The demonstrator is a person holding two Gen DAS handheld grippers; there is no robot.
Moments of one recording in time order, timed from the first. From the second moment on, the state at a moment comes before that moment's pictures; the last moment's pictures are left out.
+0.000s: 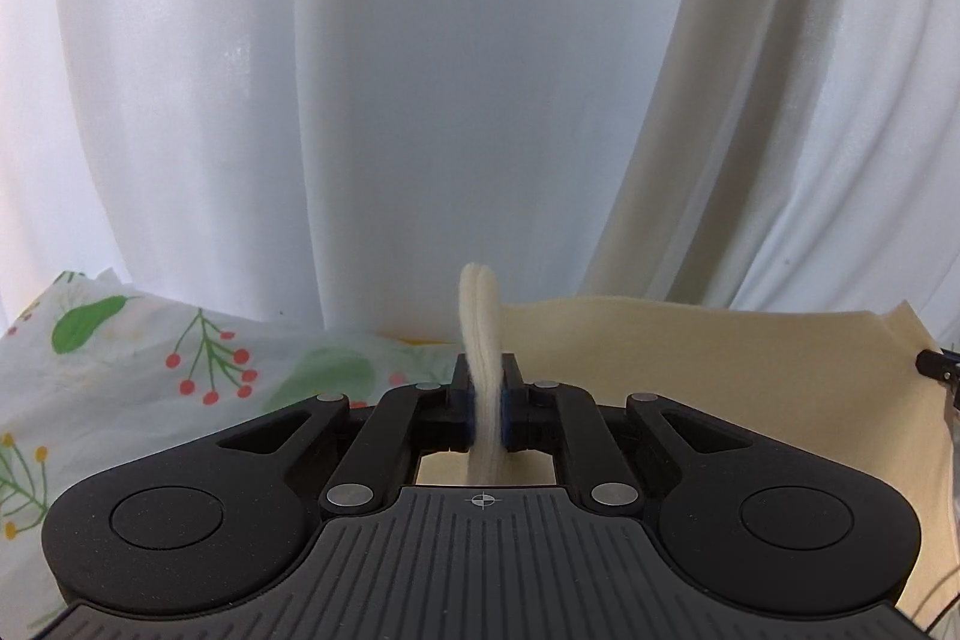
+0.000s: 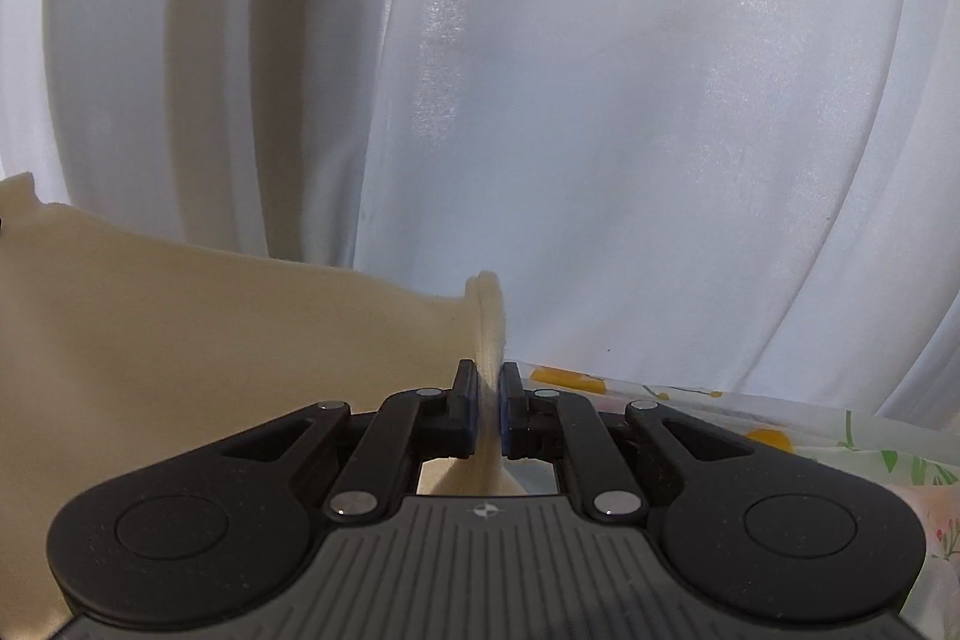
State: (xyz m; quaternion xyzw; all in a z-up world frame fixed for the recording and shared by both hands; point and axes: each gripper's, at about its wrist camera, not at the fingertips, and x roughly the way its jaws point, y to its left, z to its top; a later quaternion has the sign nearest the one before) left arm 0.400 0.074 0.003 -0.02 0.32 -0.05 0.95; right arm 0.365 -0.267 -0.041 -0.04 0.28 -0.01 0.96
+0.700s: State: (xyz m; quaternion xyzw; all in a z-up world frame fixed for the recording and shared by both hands) left arm 0.378 0.056 -0.039 -0.07 0.32 -0.08 0.94; right arm 0.349 -0.276 -0.070 0.18 0.29 0.07 0.94
